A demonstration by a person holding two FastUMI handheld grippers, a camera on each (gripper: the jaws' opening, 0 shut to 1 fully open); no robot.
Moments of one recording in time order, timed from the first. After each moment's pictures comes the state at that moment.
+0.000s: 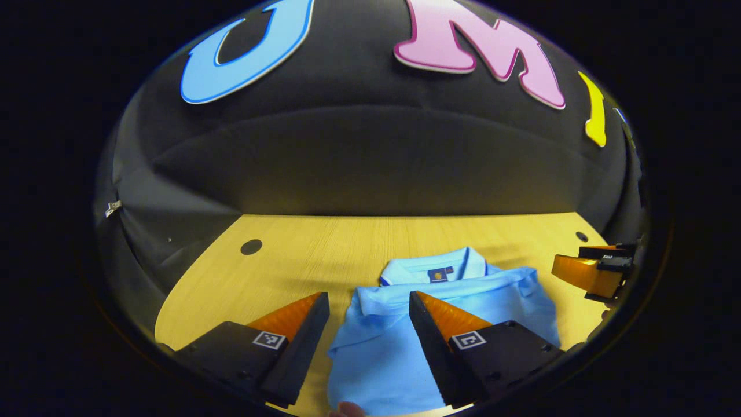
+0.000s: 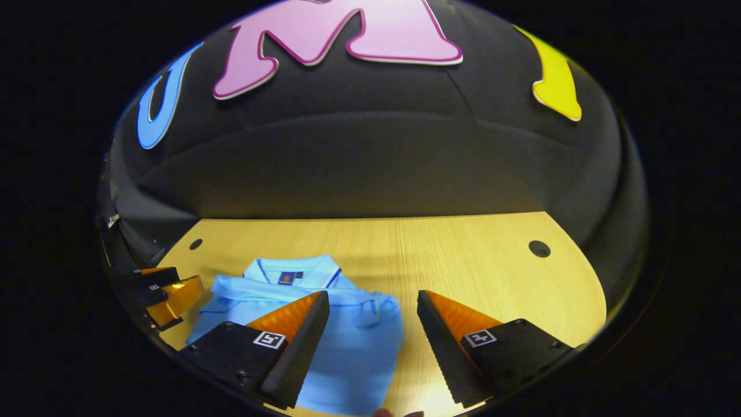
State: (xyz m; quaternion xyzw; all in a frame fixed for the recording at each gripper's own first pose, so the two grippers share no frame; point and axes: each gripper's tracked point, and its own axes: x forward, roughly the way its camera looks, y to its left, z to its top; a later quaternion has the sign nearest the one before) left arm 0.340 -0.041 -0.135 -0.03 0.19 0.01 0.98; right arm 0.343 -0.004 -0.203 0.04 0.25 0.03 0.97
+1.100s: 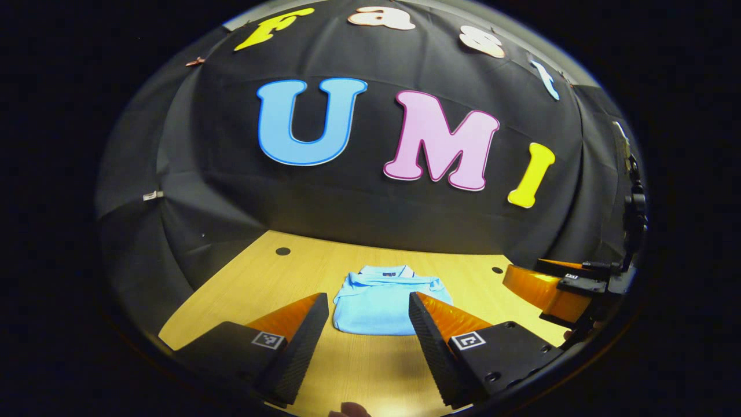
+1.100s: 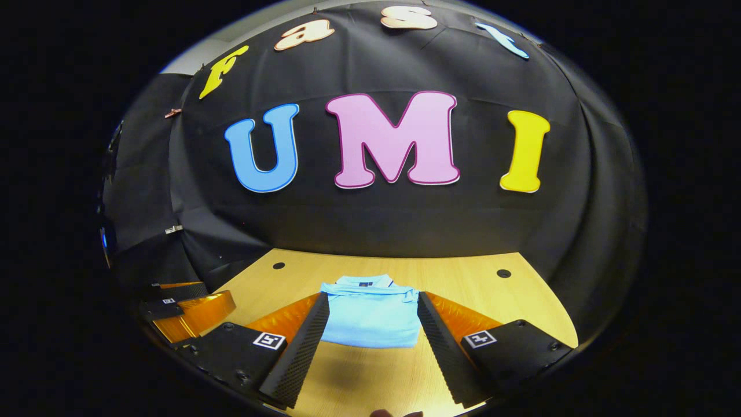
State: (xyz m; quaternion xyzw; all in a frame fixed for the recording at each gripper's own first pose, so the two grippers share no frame) left arm 0.053 -0.028 -0.013 -0.11 0.09 -0.03 0.99; right arm 0.089 0.050 -0.027 0.02 0.11 0.07 0.99
